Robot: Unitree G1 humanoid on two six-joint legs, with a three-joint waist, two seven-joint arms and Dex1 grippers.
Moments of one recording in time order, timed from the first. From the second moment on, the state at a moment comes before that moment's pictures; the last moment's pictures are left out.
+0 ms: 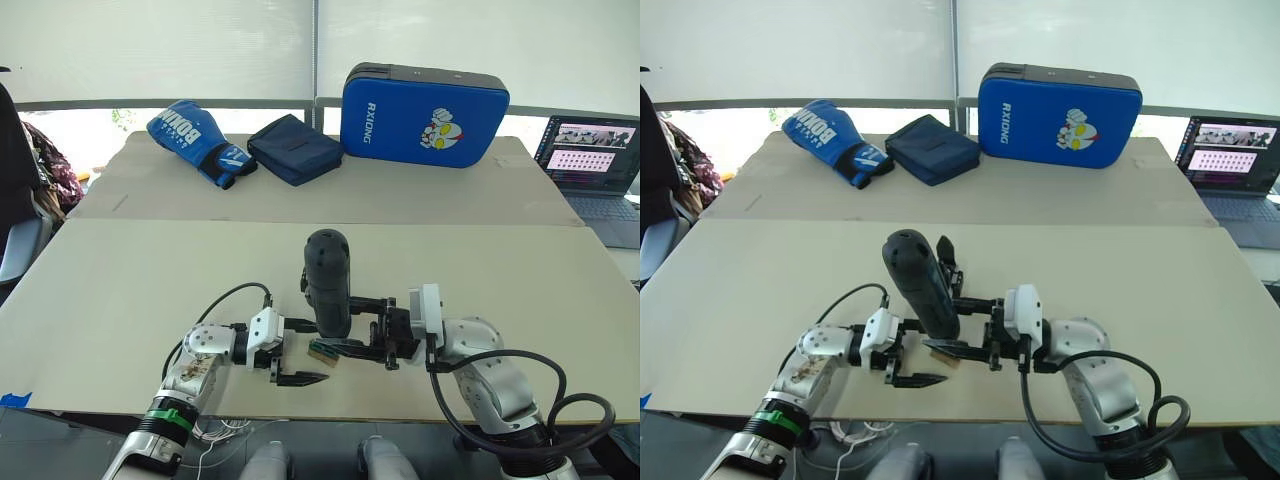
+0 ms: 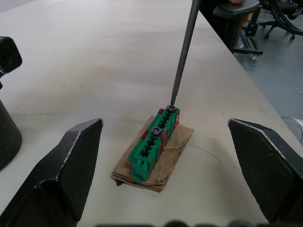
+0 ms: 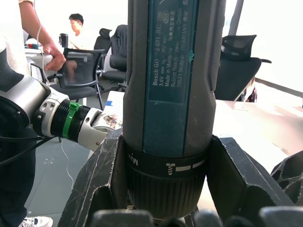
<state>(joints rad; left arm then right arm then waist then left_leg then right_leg) -0.31 0.39 -0.21 0.31 -0.25 -0.18 -1.37 -0.22 -0.38 0.18 -0.30 0.45 0.04 1.09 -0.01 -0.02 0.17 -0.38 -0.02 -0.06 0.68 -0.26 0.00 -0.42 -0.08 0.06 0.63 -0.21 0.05</state>
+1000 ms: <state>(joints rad) -0.30 0.40 -0.22 0.25 -0.25 -0.13 -1.33 -0.23 -0.37 0.19 -0.28 0.45 0.04 1.11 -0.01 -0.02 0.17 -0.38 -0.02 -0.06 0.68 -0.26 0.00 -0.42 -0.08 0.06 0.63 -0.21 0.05</state>
